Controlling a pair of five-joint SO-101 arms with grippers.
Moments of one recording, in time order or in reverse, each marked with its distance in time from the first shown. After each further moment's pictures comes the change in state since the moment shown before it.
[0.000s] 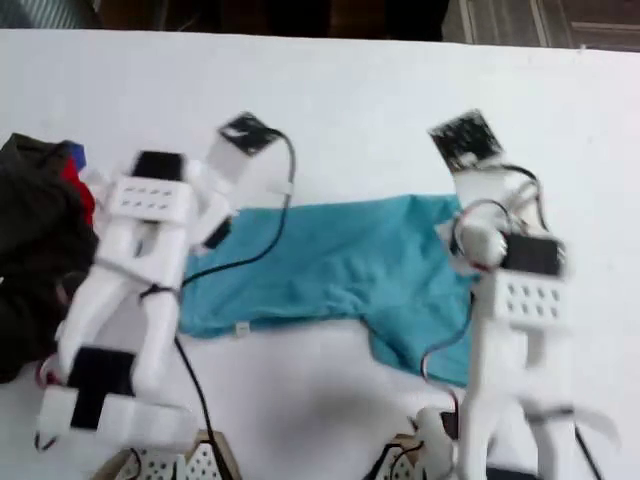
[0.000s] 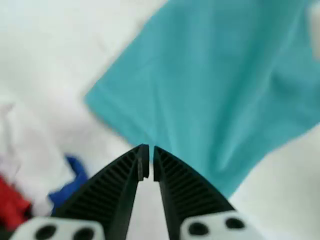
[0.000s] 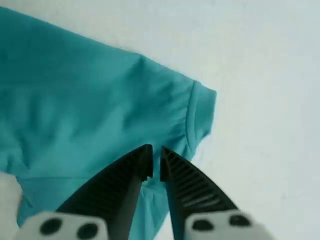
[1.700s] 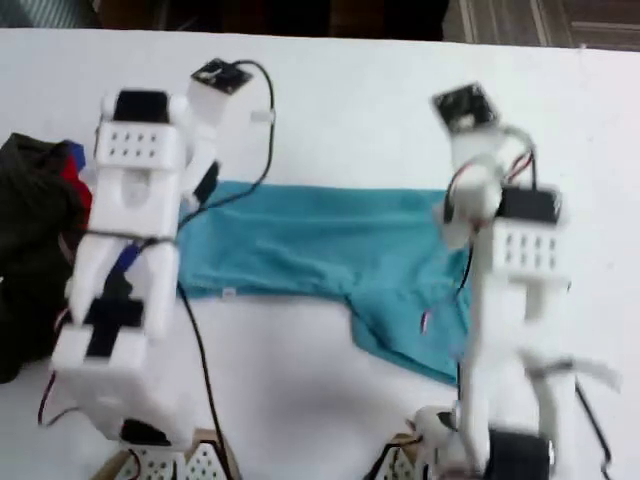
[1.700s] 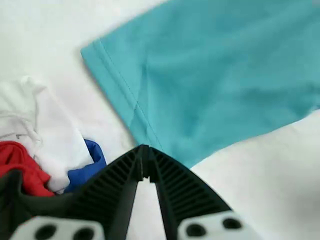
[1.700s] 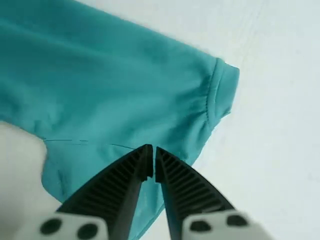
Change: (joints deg) left arm -4.5 9.7 -26.7 17.9 6.3; right arm -2.9 3.7 -8.7 12.7 -6.0
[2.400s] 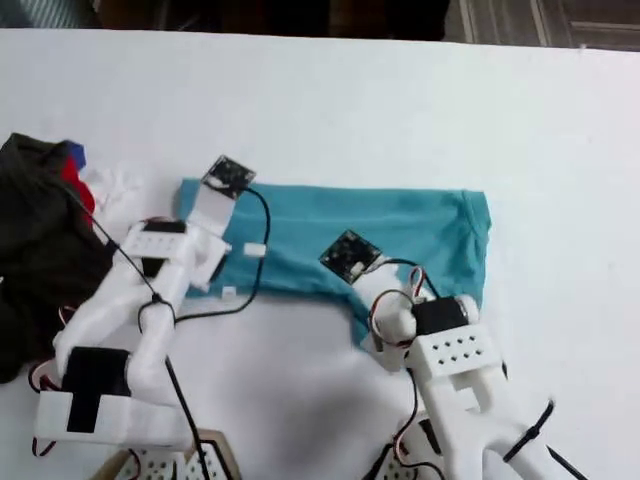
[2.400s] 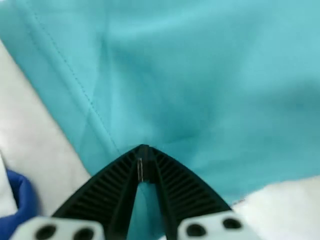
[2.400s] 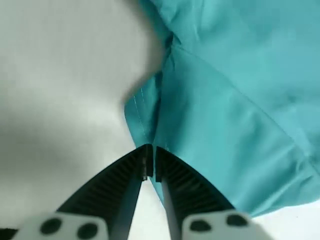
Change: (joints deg) left arm -0.2 -12.2 57.9 -54.2 -0.3; right arm -18.9 -19.4 42.4 -9.3 6.9
